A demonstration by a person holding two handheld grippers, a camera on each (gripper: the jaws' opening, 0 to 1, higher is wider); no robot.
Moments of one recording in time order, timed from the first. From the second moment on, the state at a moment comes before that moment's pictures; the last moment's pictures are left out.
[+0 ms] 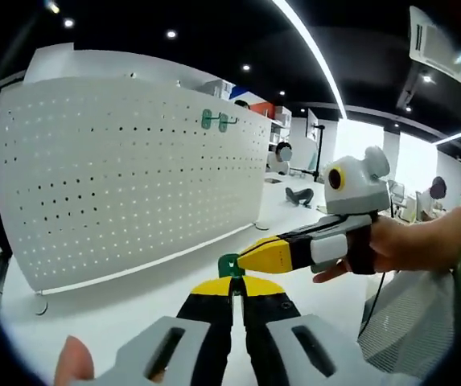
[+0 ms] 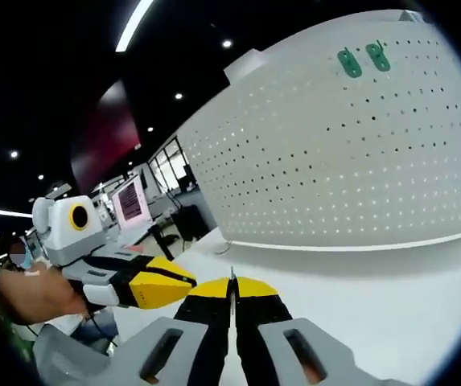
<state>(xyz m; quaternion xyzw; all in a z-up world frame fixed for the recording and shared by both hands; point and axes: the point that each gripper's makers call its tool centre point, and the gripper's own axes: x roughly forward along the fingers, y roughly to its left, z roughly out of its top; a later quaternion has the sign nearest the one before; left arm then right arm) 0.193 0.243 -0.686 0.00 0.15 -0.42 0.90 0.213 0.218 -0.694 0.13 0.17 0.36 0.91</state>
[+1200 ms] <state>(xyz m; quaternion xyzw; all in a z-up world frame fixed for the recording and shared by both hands) 0.204 0.233 -0.679 0.02 0.13 -0.39 0.91 0.208 0.222 -0.670 0.17 0.14 0.37 0.90</state>
